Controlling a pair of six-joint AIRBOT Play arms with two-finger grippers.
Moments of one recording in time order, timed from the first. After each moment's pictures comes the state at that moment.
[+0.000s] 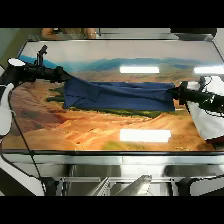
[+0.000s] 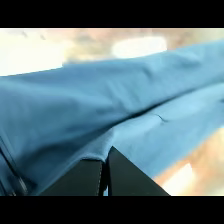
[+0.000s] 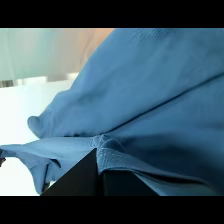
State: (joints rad) left arm 0.18 -1.95 1.77 0.63 -1.25 -1.02; right arm -0.38 -1.77 1.11 -0.17 1.04 0.95
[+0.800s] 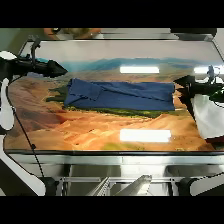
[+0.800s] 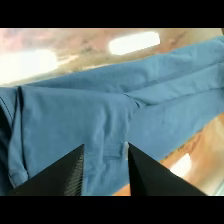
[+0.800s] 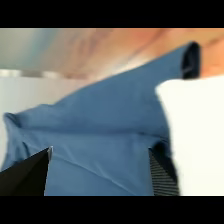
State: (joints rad) left arm 0.24 -2.04 2.03 0.63 -1.45 -1.06; right arm -0.45 -1.84 1.37 -0.40 1.13 0.96
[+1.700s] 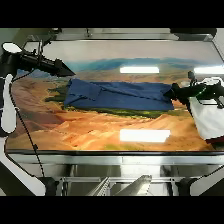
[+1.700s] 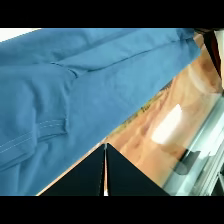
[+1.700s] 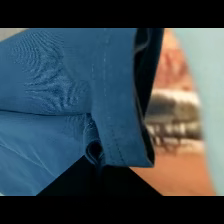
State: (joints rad) left arm 0.13 -1.98 2.03 0.64 -1.59 -1.07; right arm -0.30 -1.96 1.47 -0.66 1.11 1.15
